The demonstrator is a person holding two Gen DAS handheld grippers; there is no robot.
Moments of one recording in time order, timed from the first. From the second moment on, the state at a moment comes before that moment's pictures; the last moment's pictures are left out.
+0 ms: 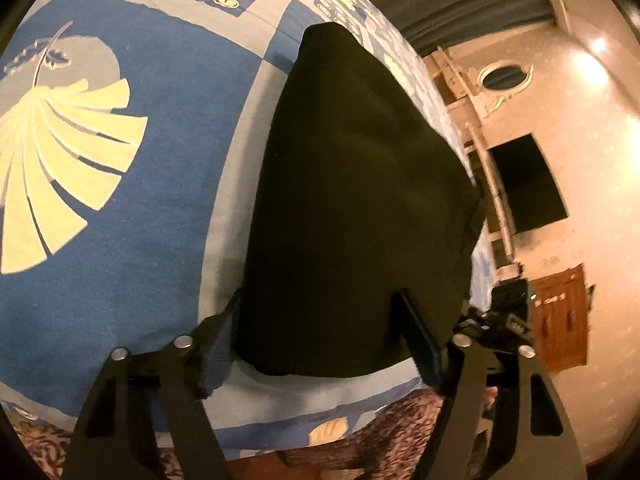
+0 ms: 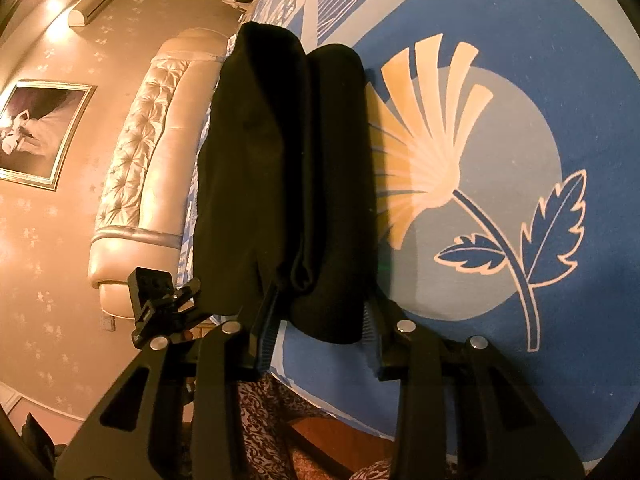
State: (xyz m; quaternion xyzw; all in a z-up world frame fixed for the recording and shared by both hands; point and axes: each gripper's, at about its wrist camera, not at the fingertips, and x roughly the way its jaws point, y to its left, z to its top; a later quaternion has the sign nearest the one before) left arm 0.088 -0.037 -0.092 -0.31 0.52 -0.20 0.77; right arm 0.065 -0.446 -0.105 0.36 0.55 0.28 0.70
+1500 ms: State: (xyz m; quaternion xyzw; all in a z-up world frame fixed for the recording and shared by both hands) left arm 0.094 -0.010 -0.053 -0.29 0.48 -0.22 0.80; right arm 0.072 -0.473 -0.068 0.35 0.50 0.28 0.75
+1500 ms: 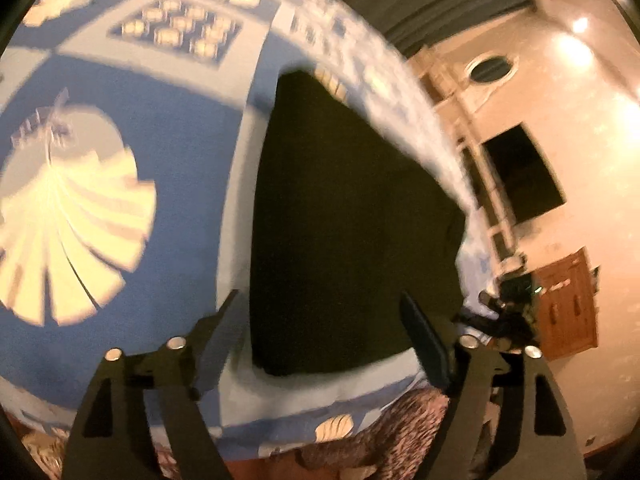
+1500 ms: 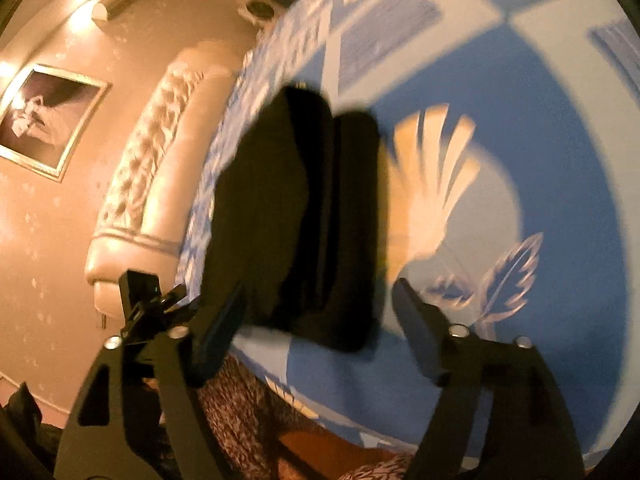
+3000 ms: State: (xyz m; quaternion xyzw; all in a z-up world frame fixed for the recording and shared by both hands) left arm 0.273 -0.032 -0.108 -0.25 0.49 -0.30 0.78; right arm 0.216 -0.450 -0.115 0.37 0.50 0.29 0.73
